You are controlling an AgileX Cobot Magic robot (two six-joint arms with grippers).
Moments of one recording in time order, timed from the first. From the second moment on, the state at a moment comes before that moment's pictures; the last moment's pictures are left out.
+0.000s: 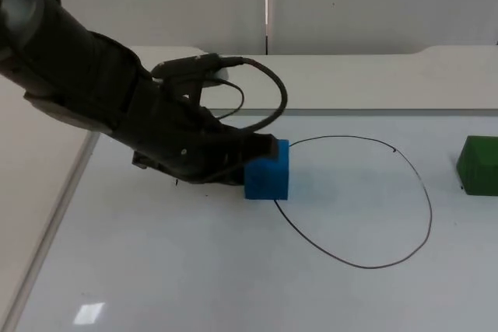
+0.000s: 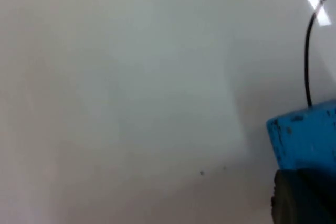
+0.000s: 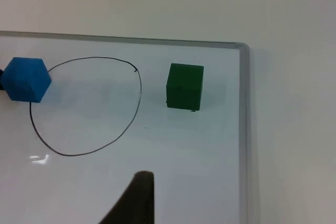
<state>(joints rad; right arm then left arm) 0.03 0.00 -0.52 0.06 1.08 -0.03 -0.45 2.09 -1.03 -1.66 0.22 1.35</state>
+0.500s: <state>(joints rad) 0.03 0.00 -0.52 0.06 1.08 -0.03 -0.50 2.11 -1.07 -1.67 0.18 1.35</state>
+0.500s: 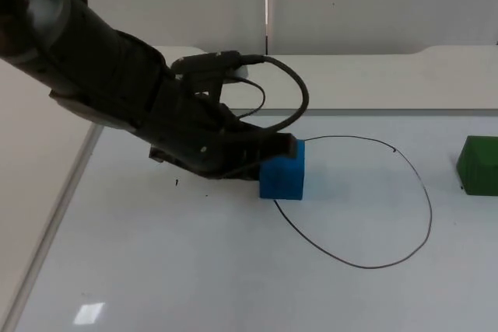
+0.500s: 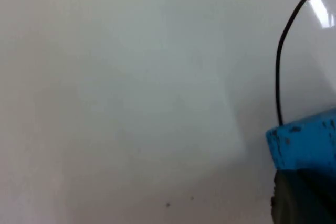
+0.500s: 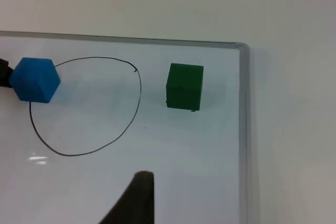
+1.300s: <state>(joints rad) 0.03 0.00 -0.52 0.06 1.08 -0.03 -0.52 2.13 -1.10 -1.69 0.19 1.36</state>
